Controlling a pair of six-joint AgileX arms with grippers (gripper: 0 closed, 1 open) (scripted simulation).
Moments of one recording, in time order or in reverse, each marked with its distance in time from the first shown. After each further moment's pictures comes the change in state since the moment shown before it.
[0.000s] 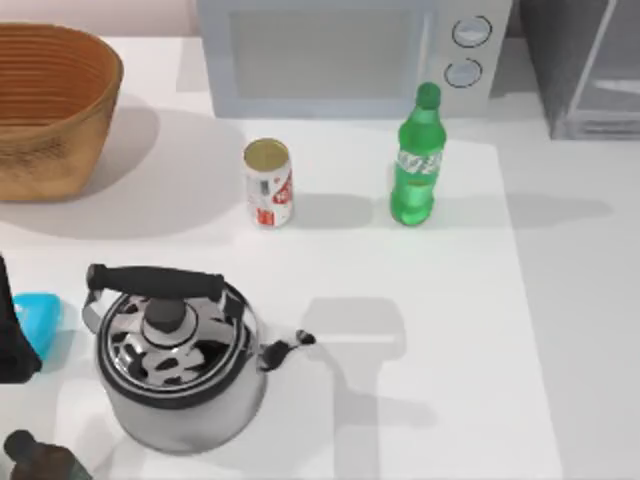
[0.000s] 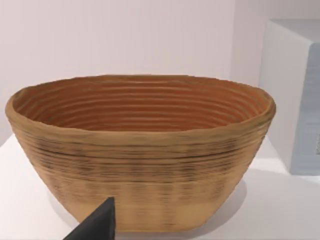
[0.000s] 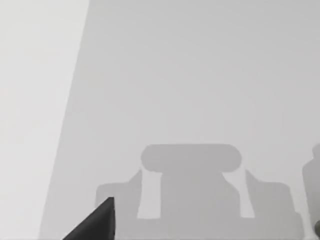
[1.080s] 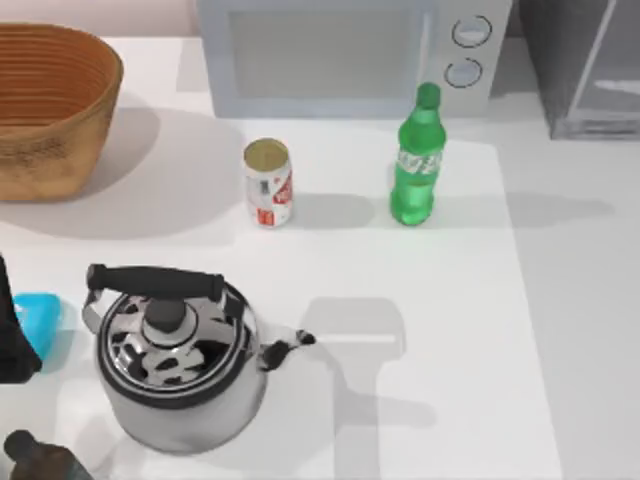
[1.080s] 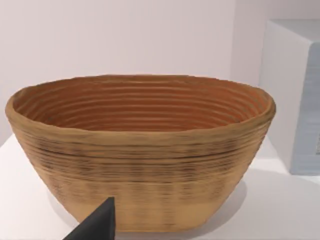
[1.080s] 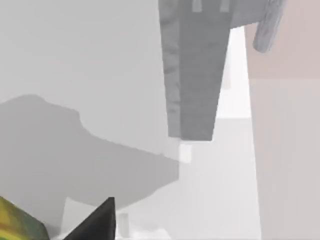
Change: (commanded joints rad) left arm 0.000 0.000 0.000 0.000 0.000 0.000; right arm -1.574 1.736 0.544 0.003 -0.791 -1.680
